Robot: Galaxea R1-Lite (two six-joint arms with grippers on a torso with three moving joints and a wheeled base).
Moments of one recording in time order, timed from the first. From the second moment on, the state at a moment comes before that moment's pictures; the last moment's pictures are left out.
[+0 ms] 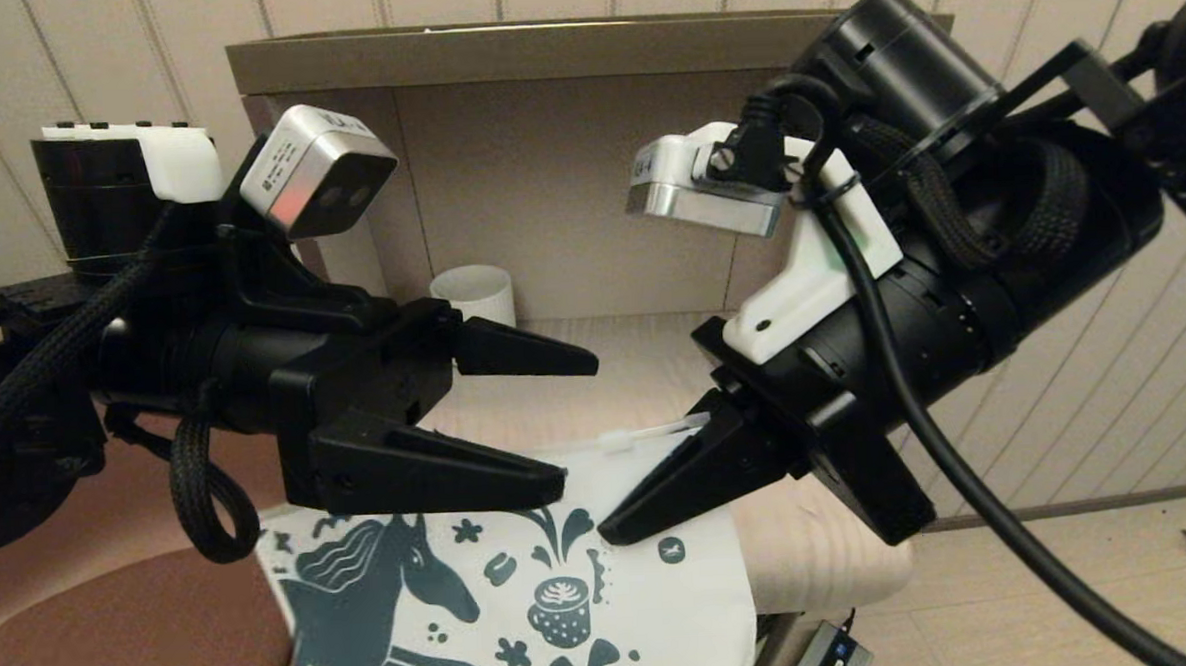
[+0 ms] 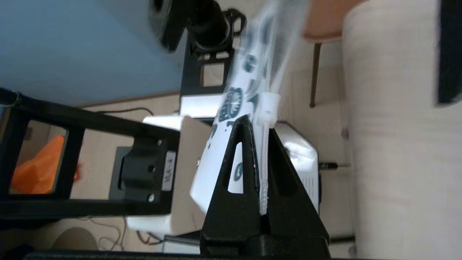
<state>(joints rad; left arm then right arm) -0.53 1.58 -1.03 -0.45 -1.27 -0.10 0.75 1.78 -1.86 0.88 0.84 -0.39</state>
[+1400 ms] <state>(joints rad) -0.53 1.57 -1.01 -0.45 -1.27 -0.10 0.74 1.79 -1.88 0.87 0.83 -0.39</state>
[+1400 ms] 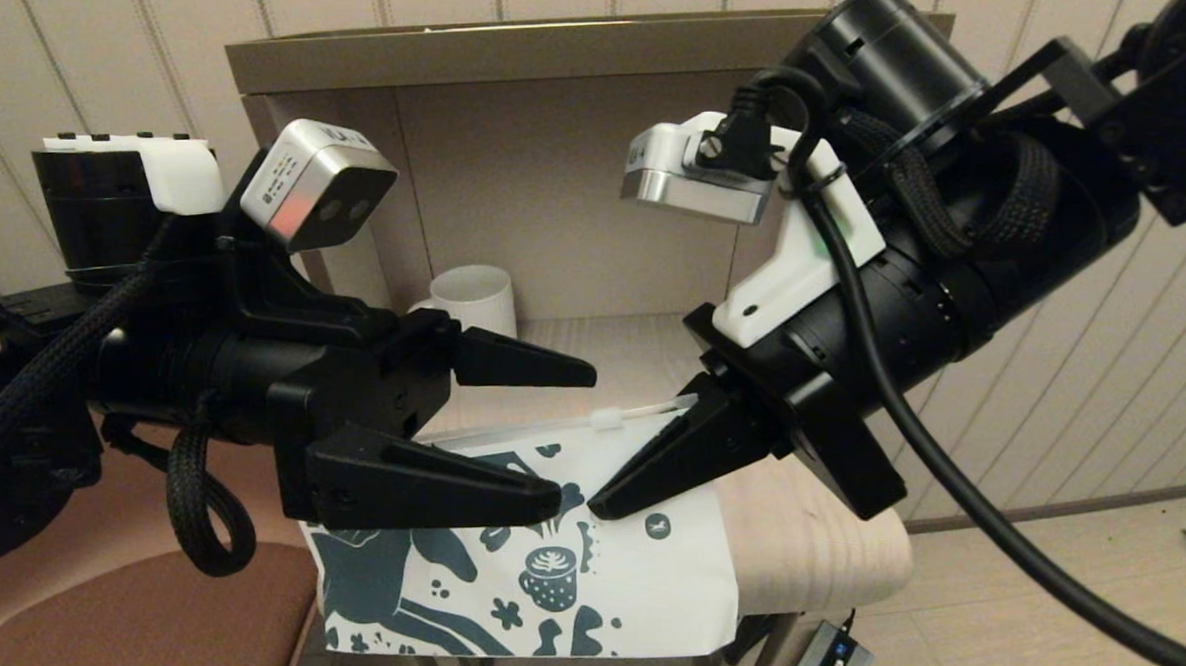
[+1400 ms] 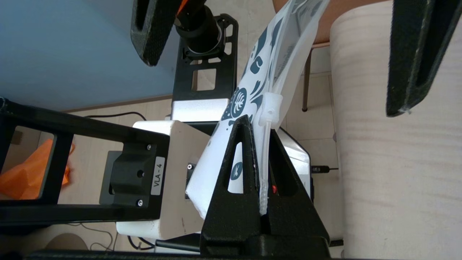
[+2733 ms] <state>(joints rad) -0.53 1.57 -1.04 -0.44 -1.24 -0.10 0.73 1.78 -1.87 0.85 0.80 -0.37</state>
